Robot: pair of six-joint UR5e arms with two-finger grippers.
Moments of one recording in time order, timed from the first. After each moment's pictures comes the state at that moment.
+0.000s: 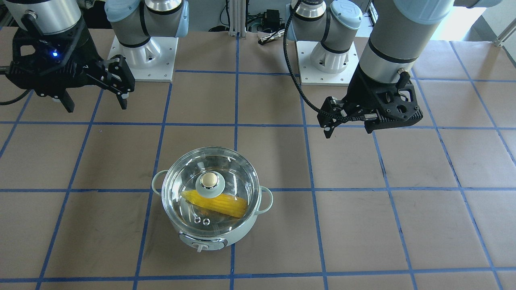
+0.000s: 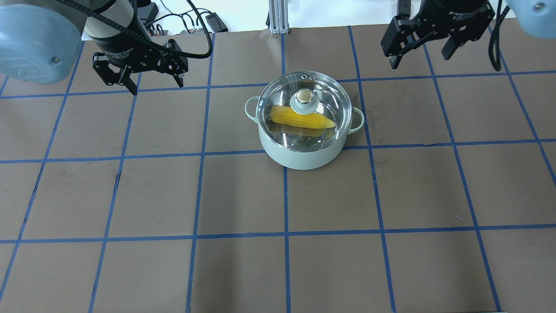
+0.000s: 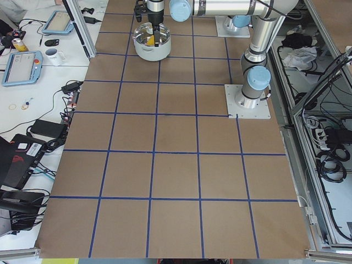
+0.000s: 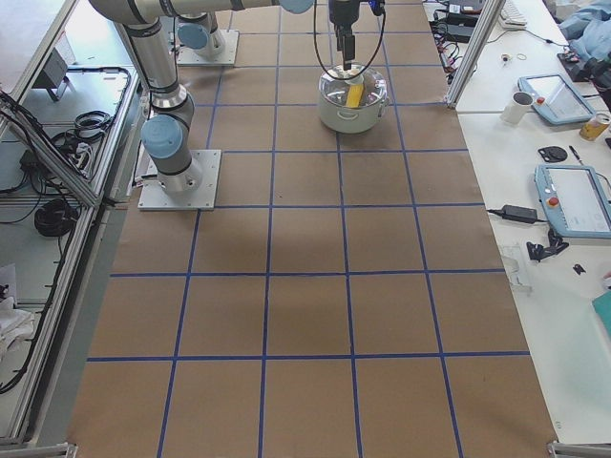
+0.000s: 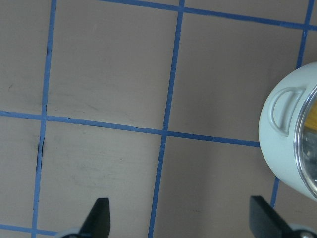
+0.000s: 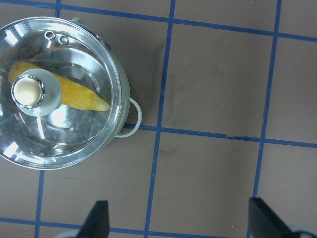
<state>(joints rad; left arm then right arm) -1.58 -1.67 -1.51 -1.47 1.58 -0.16 1.57 -1.53 1.43 -1.58 -1.60 -0.12</state>
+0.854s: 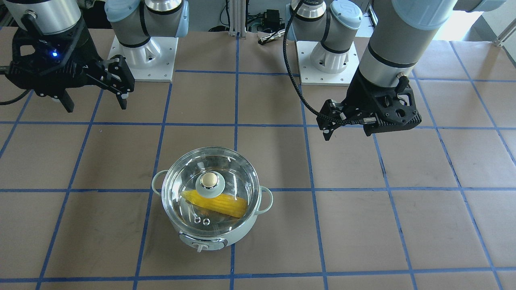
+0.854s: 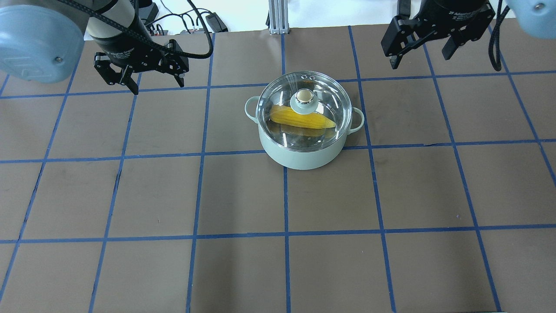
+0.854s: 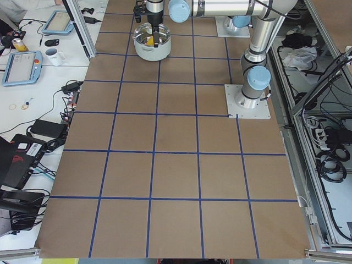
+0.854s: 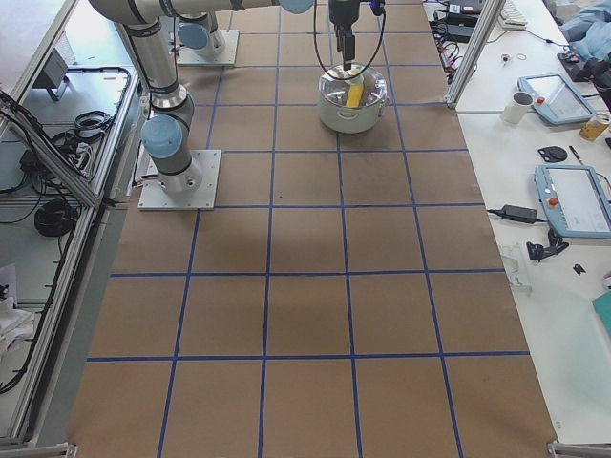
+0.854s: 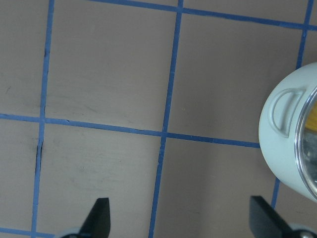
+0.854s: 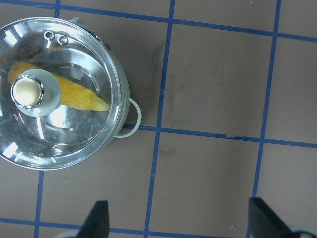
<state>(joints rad) -1.58 -1.67 -1.51 -1.46 1.57 -0.15 1.57 -1.53 1.43 -1.58 -1.60 -0.12</state>
